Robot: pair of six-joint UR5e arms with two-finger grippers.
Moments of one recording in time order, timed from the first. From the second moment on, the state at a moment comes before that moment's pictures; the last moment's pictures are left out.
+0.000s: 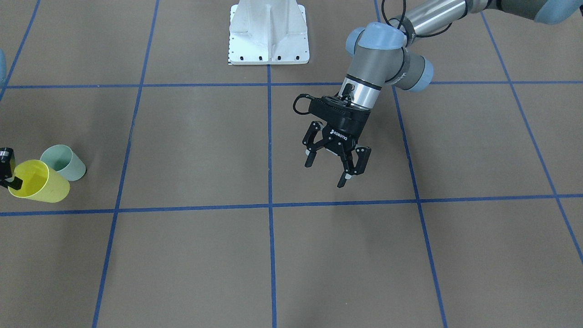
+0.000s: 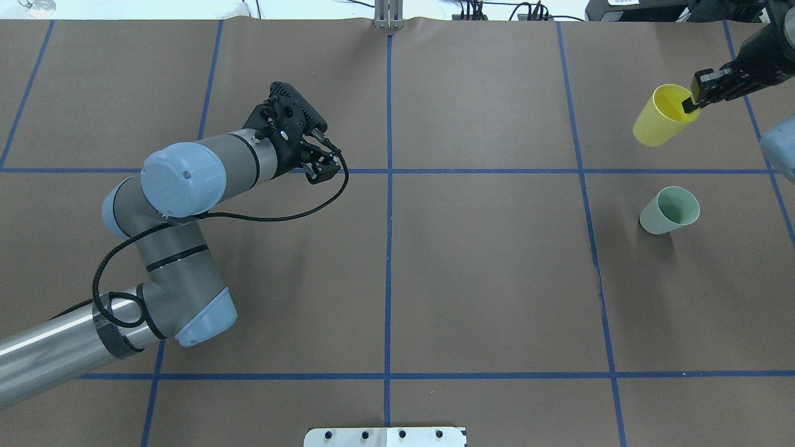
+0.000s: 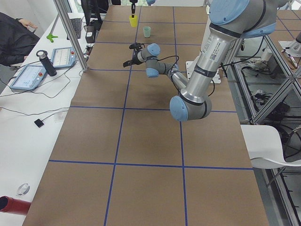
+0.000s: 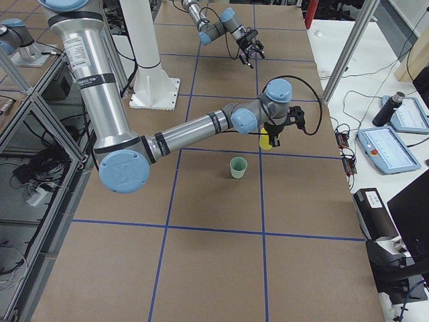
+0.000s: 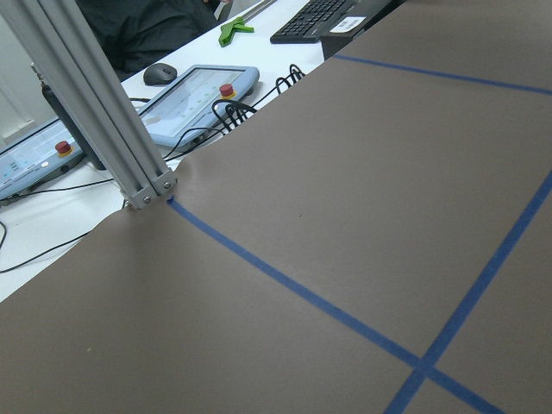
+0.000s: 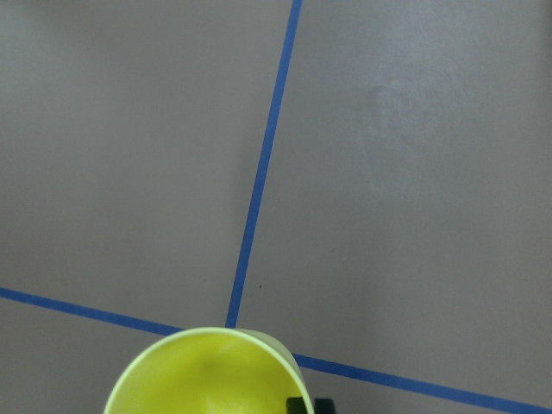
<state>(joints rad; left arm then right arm) -0.60 -2.11 -1.64 -2.24 -1.43 -0.34 1.23 -1.32 1.73 -1.41 2.35 0.47</state>
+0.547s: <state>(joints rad) -0.76 -1.99 -1.80 -1.95 -1.73 -0.48 1.19 -1.45 1.80 -1.44 2.29 0.36</state>
